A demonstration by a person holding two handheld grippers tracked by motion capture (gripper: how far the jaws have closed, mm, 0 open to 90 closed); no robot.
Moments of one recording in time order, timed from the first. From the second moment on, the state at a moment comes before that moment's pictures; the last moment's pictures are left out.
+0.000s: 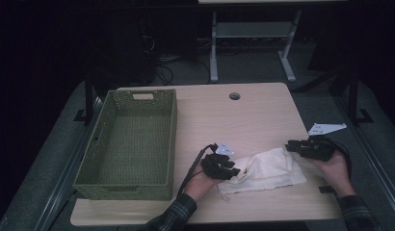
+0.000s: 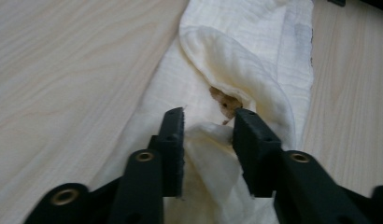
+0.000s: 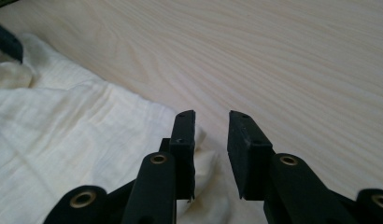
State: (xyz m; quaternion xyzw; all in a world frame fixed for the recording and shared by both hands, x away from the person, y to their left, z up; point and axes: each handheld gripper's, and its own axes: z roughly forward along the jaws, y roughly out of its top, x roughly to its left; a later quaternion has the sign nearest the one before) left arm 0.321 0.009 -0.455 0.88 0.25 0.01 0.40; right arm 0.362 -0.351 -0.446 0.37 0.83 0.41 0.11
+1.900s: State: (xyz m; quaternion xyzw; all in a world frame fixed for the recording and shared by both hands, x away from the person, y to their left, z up) left arm 0.453 0.050 -0.407 0.77 0.44 0.19 0.43; right arm 0.476 -0.325 -0.400 0.38 0.81 0.42 0.18
